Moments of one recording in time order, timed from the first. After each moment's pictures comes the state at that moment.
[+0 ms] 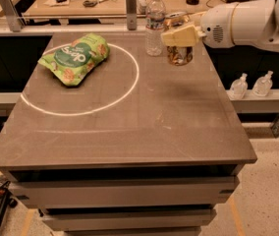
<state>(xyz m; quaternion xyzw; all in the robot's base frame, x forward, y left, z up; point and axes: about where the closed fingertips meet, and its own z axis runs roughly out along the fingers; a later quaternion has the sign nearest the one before) 0.648 -0.101 0.979 -0.38 0.72 0.24 0.53</state>
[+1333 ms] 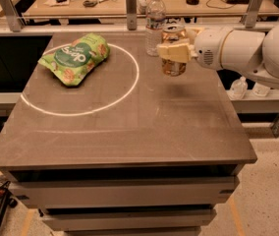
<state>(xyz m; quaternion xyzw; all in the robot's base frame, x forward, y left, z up) 0.640 -0.100 0.954 -0.34 0.70 0.22 0.59</state>
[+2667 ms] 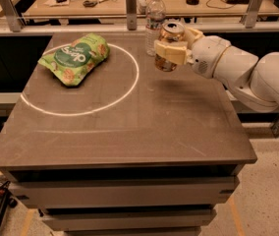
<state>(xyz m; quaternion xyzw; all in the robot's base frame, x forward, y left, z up) 0.648 -0.094 0.960 -0.31 0.61 0.25 0.69</state>
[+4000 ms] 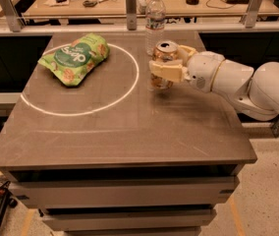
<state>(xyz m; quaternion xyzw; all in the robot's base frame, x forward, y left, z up) 0.622 -0.079 0.921 -0.35 0.62 0.28 0.64</state>
